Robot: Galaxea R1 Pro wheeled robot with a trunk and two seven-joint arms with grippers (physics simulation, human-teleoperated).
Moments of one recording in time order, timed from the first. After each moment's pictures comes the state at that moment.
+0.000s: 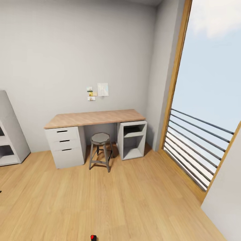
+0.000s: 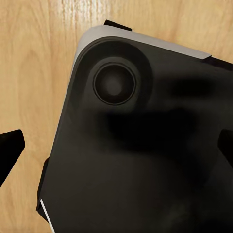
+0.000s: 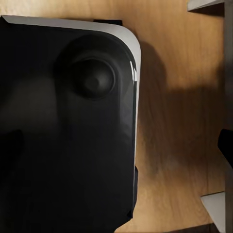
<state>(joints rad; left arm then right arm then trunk) 0.00 0.00 0.03 -0.05 0.29 -0.07 0.01 0.00 -0.04 0.00 -0.03 0.01 -0.07 0.00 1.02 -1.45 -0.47</state>
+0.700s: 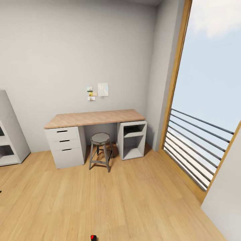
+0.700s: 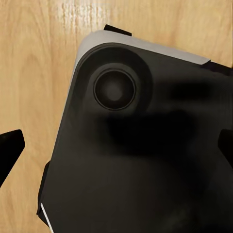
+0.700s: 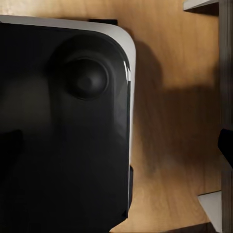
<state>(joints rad) 0.00 0.00 0.03 -0.06 0.29 -0.07 0.01 0.00 -0.05 0.00 -0.04 0.01 -0.06 0.00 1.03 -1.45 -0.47</state>
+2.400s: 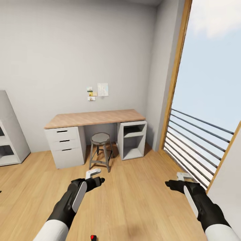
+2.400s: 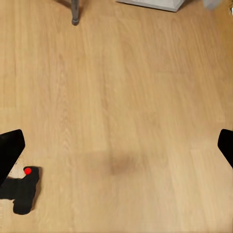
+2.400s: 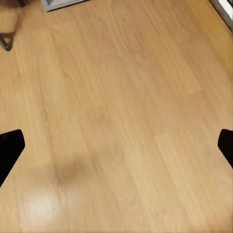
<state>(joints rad) -0.53 -0.12 0.02 -0.95 0.30 0.68 0.11 -0.50 -0.14 -0.11 -0.96 -0.05 0.66 0.08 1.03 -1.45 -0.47</state>
